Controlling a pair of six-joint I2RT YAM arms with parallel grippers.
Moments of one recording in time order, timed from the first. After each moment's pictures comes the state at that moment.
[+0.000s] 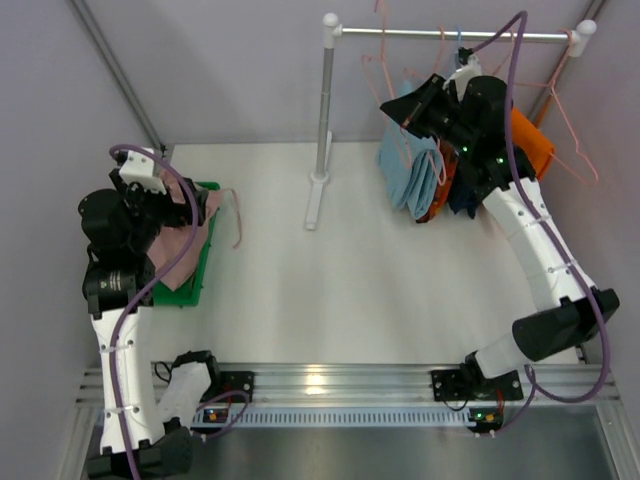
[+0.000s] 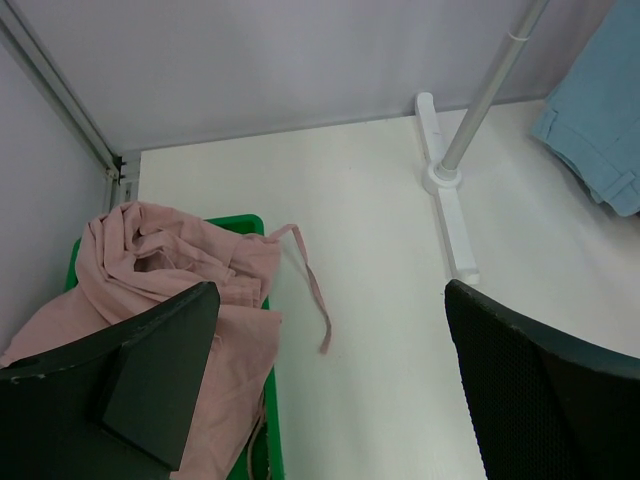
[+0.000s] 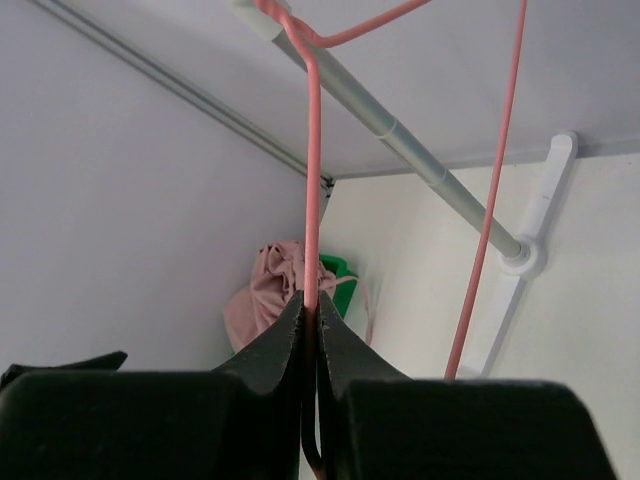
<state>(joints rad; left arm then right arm) 0.18 0.85 1.21 -0.49 0.36 0.04 0.35 1.47 1.73 -0.31 -0.25 0.76</state>
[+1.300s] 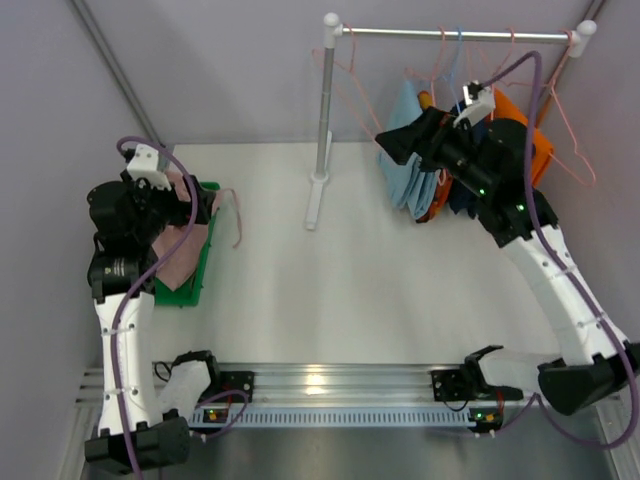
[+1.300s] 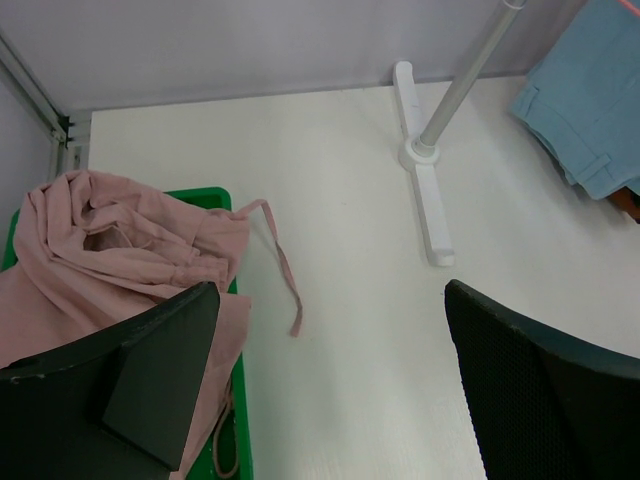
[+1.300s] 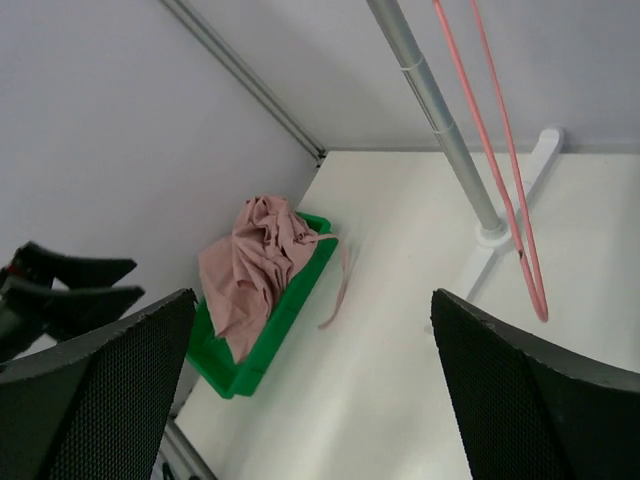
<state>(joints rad) 0.18 0.90 1.19 -0.50 0.40 -0.01 0.39 1.30 1.49 -0.24 -0.27 0.64</state>
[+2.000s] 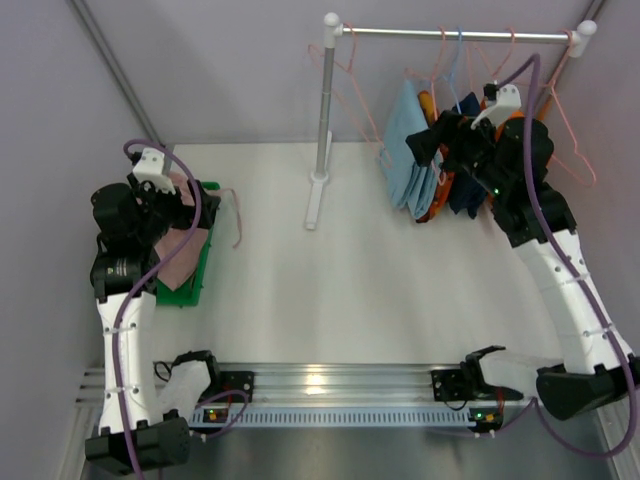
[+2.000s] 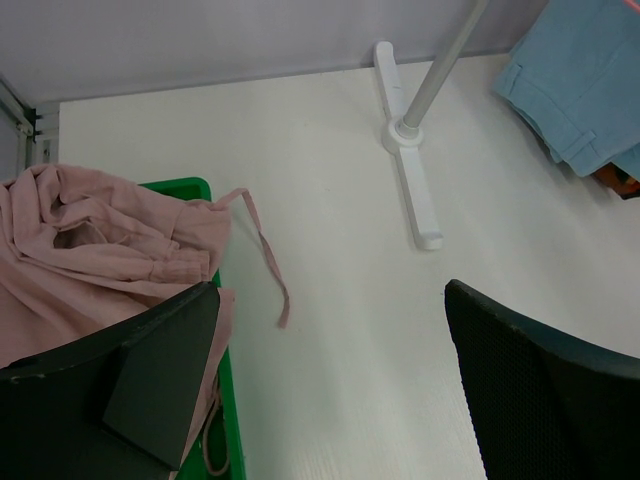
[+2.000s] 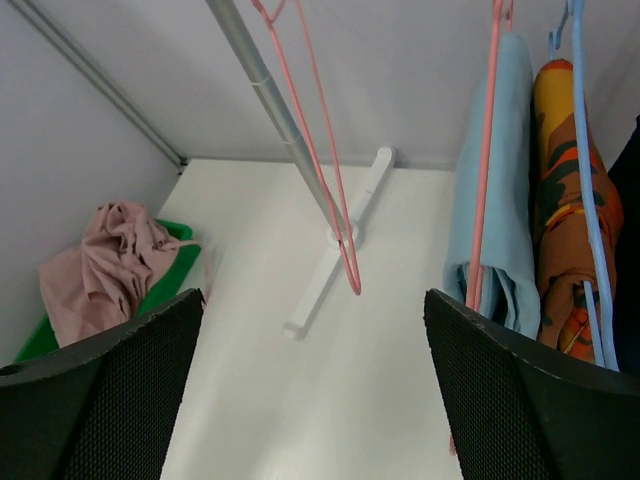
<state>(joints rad) 0.18 0.91 1.16 -0.50 0.46 0.01 0.30 1.14 1.46 -0.39 -0.13 0.35</state>
